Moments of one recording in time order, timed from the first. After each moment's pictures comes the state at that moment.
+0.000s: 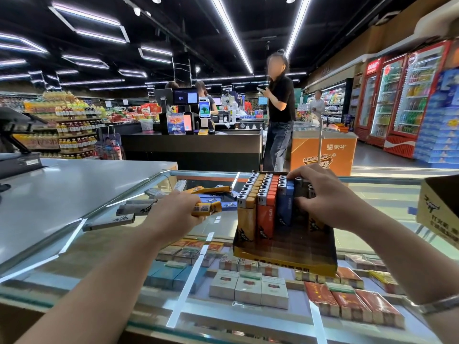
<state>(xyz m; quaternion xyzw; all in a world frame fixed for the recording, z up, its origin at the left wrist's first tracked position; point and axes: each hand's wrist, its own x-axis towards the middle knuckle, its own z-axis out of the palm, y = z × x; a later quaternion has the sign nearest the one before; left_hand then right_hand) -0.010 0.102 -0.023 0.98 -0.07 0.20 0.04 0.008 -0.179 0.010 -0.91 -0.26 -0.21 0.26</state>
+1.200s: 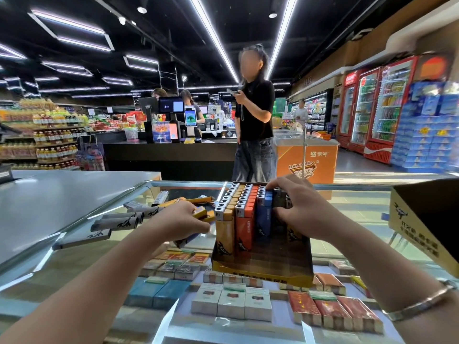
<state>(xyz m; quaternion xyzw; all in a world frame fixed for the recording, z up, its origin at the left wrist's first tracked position) 0.027 0.076 -0.016 0.95 -0.02 0.00 0.32 0.006 -0.179 0.011 -0.91 -0.26 -0.22 0.25</state>
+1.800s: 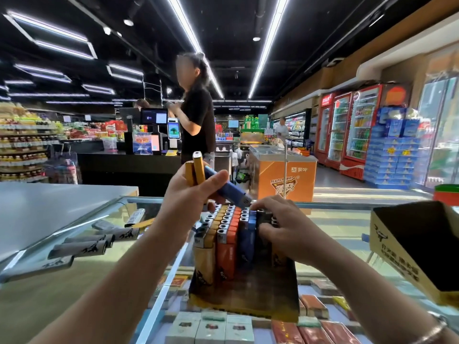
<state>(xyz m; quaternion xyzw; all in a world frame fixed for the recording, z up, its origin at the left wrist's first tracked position) 0.000 0.005 0.042 0.65 -0.19 0.21 0.70 0.007 -0.180 0.016 -0.91 -0.26 -0.19 0.27</state>
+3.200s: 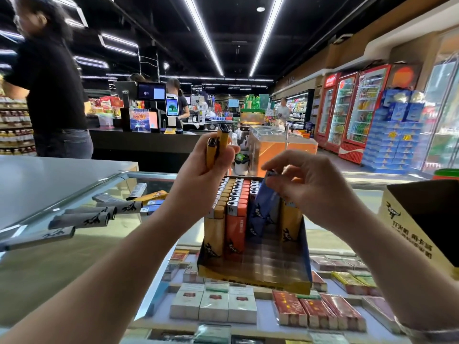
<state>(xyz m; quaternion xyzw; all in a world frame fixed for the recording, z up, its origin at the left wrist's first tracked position) 0.000 0.003 0.026 0.70 -0.28 0.27 0.59 -0.013 -0.175 0.036 -0.81 -0.33 -0.28 0.39</state>
